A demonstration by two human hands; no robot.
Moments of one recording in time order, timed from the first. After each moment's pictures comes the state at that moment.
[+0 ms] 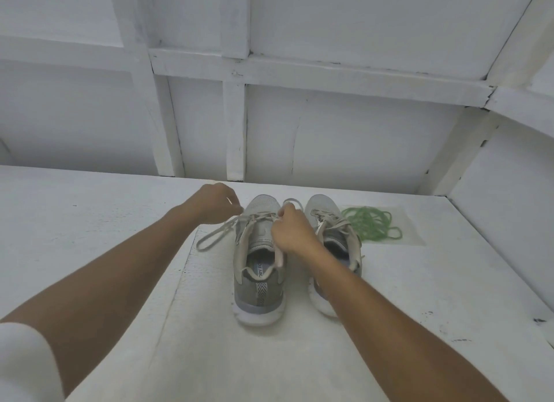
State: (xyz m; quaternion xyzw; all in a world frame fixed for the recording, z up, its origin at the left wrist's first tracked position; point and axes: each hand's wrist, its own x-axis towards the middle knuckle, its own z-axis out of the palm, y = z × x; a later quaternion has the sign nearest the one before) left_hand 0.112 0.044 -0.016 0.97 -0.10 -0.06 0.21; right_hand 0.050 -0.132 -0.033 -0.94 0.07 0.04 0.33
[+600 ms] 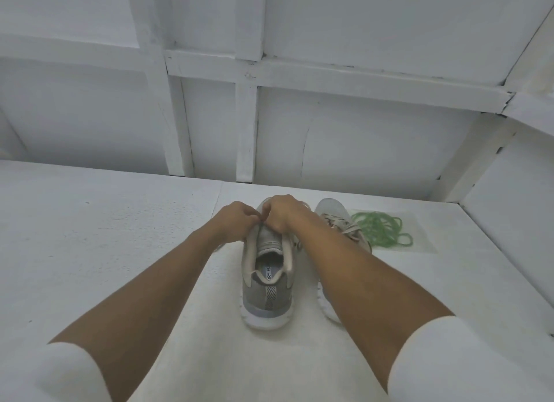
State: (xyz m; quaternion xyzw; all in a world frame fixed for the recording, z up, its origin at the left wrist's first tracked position) left_hand 0.092 0.026 -0.041 0.90 -0.07 -0.11 0.42; right_hand 0.108 -0.113 -0.024 -0.99 -0.04 0.10 0.12
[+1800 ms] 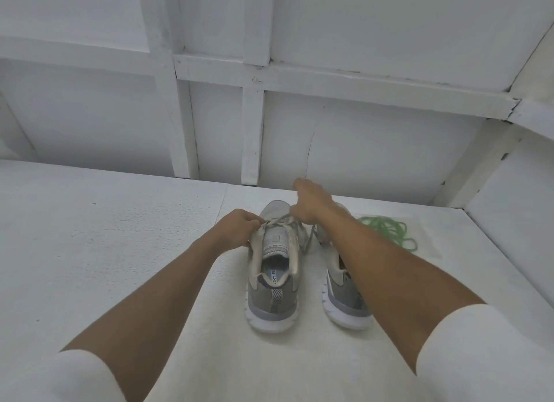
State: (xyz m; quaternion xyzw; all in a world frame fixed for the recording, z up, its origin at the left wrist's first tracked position) left_hand 0.089 0.031 -0.052 0.85 -0.04 -0.14 0.51; right_hand 0.128 -0.150 -0.015 -0.99 -0.02 0.02 0.10
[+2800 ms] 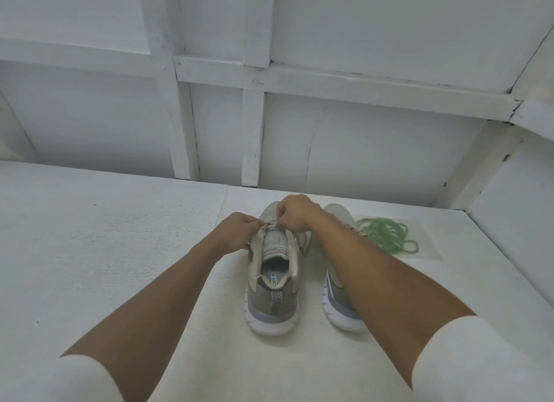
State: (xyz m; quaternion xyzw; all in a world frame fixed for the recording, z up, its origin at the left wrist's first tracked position) left_hand 0.084 0.030 -0.052 0.83 -0.02 -0.14 0.54; right_hand 0.123 -0.131 -0.026 -0.99 -0.06 0.08 0.11
